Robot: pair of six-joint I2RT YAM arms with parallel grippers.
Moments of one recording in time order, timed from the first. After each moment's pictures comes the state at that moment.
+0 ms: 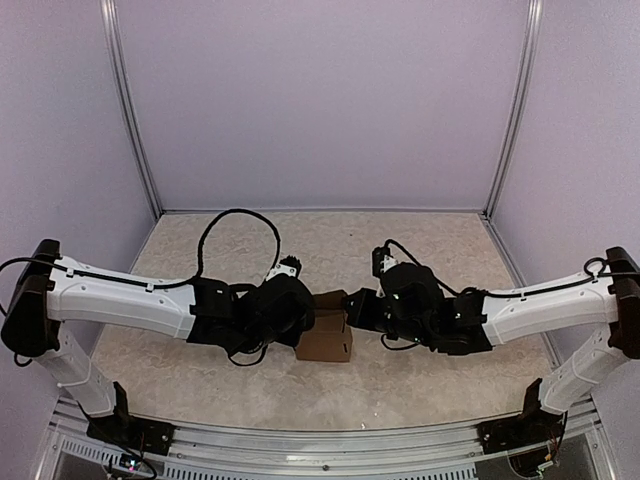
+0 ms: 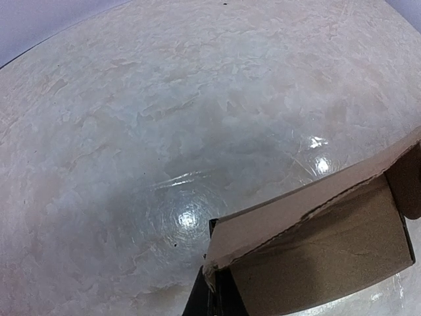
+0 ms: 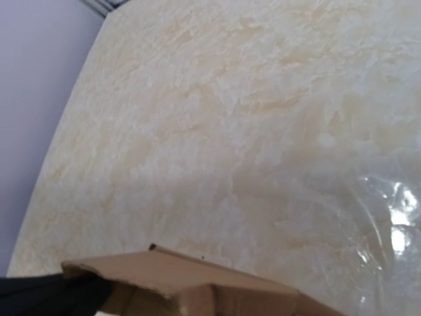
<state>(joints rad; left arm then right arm) -1.21 1.62 1.07 -0.41 -0.64 -0.64 1.13 1.47 0.81 0.19 0.33 0.94</state>
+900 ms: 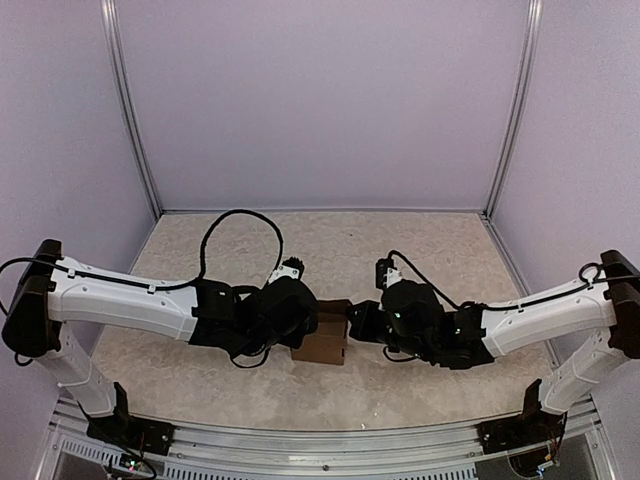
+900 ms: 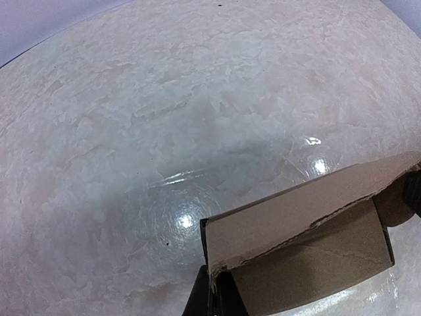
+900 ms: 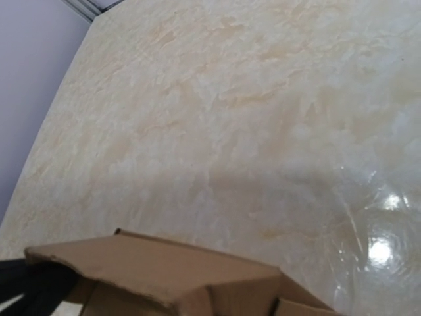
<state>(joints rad) -1.22 1.62 1.08 -0.41 -0.65 -0.66 1.17 1.48 0.73 0.27 0.41 0.94</state>
